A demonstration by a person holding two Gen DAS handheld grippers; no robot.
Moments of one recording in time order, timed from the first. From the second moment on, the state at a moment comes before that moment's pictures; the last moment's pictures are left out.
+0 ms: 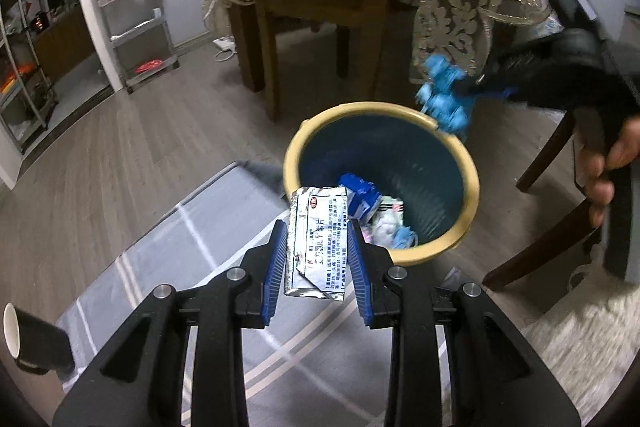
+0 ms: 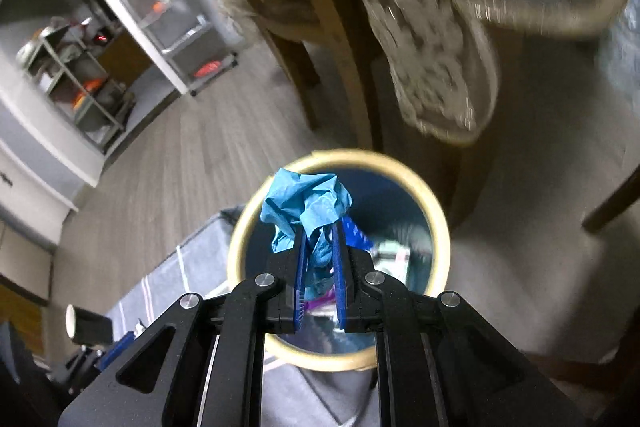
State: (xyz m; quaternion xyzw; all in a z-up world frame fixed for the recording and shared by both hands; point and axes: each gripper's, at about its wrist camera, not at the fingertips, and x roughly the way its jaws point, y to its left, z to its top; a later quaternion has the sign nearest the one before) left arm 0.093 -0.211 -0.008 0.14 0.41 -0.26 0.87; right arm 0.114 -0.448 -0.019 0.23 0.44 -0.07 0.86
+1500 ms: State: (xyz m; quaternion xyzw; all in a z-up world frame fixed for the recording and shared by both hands) left arm 0.138 -0.233 -0.051 0.15 0.42 -0.23 0.86; right arm 0.149 -0.443 -0.040 0.14 0.50 -0.07 0.85
